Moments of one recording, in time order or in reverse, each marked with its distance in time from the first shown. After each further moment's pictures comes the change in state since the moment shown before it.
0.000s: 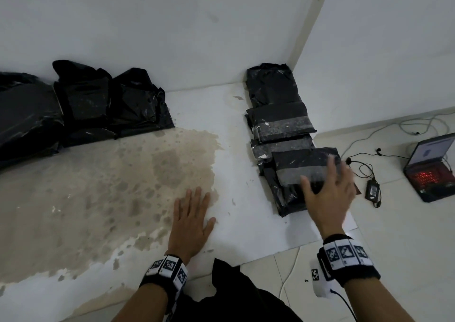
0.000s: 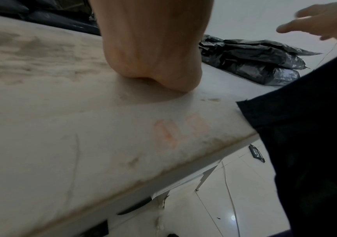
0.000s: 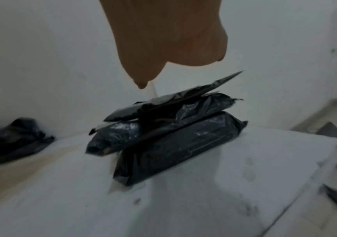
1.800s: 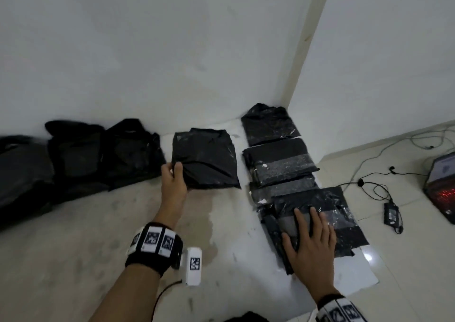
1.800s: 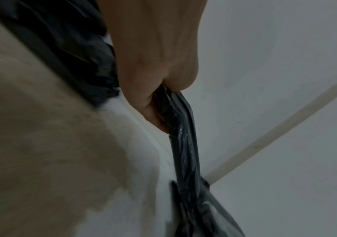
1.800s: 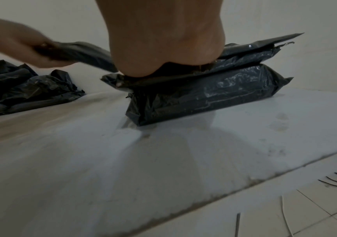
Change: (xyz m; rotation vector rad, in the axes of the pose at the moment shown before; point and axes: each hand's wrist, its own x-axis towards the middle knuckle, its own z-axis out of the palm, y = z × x) left_hand 0.212 -0.030 -0.130 -1.225 0.355 -0.649; right_hand -0.011 -0.008 0.045 -0.128 -0.155 -0.208
